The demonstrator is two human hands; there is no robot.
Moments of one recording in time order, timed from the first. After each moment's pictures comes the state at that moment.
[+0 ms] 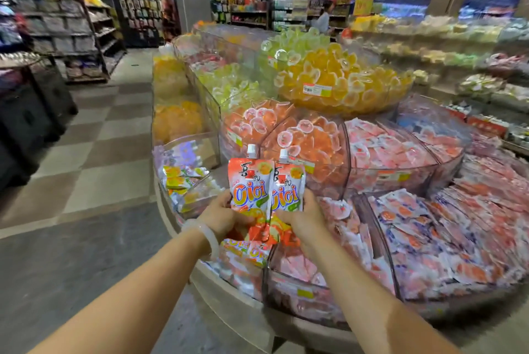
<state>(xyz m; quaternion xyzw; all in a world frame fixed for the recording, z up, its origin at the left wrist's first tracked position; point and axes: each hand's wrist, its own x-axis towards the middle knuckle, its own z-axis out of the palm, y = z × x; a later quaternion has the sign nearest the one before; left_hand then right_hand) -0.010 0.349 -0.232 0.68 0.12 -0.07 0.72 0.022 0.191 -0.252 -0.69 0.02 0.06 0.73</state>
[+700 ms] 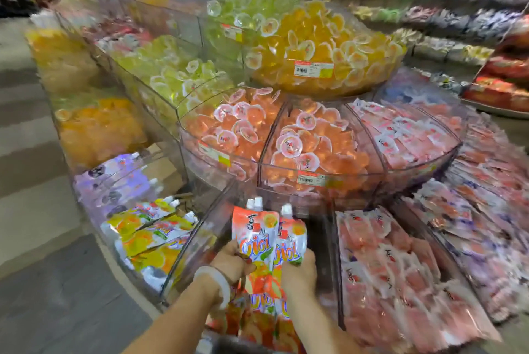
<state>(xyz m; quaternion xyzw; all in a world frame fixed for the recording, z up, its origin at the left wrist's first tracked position) 0.163 0.436 -0.366 0.74 0.14 -0.24 0.61 0.117 0.317 -0.357 -0.68 0.36 -0.08 0.63</state>
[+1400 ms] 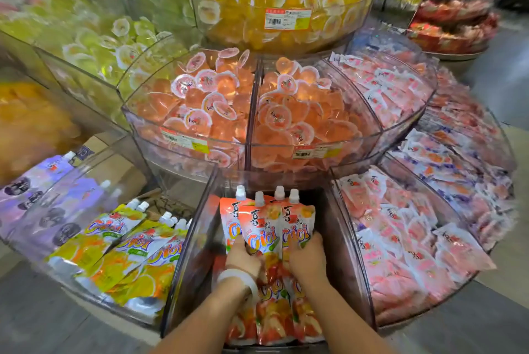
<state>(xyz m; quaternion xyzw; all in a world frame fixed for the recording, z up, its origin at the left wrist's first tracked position) 0.184 0.422 -0.408 0.80 0.11 -0.27 0.52 0.144 0.313 -0.412 -0.76 0.46 -0.02 0.47</state>
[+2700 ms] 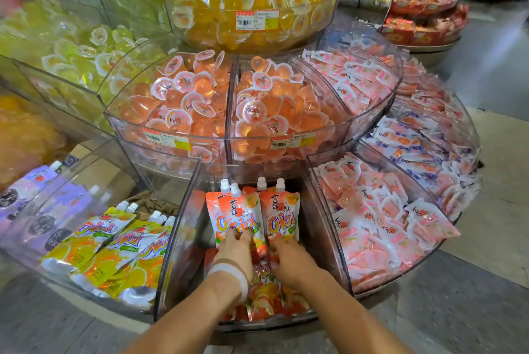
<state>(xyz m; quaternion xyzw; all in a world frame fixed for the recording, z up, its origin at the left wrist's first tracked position) 0.166 0.429 -0.380 0.94 -0.18 -0.27 0.11 0.108 0.313 -0.388 -0.92 0.19 0.22 0.26</state>
